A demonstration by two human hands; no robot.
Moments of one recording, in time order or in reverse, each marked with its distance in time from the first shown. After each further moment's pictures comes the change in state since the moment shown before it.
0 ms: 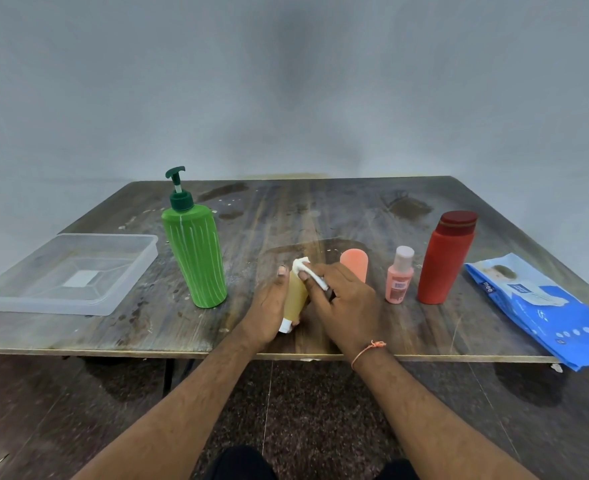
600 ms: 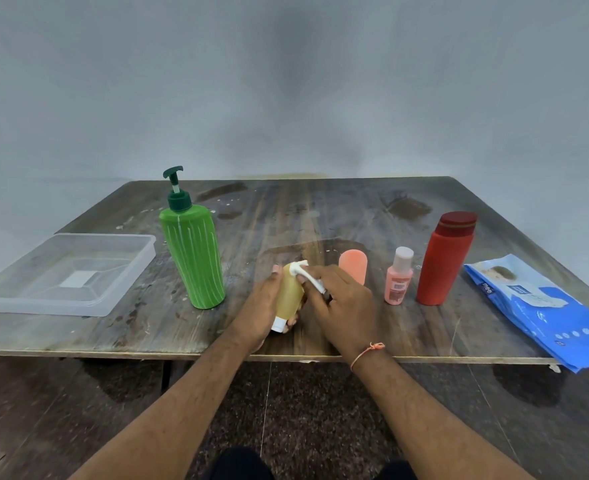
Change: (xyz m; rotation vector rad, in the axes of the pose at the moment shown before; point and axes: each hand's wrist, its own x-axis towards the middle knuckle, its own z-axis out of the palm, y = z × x) left_hand -0.003 0.010 -0.001 -0.151 0.040 -0.094; right_hand -0.001 0.004 0.001 -0.001 -0.041 -0.027
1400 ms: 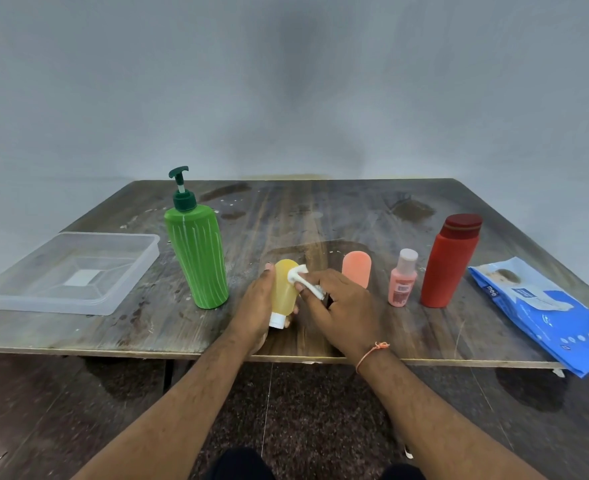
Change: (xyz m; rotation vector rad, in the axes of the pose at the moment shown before) left_hand 0.011 -0.008 -0.011 -0.076 0.107 -0.026; right_hand -0.001 0.003 0.002 0.071 -0.101 0.026
